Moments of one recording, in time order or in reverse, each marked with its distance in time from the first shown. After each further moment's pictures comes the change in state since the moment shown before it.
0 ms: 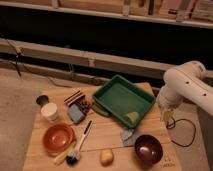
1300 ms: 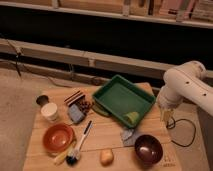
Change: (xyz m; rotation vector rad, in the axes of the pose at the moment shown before) arm 0.000 0.000 -0.001 0.001 0.001 0.000
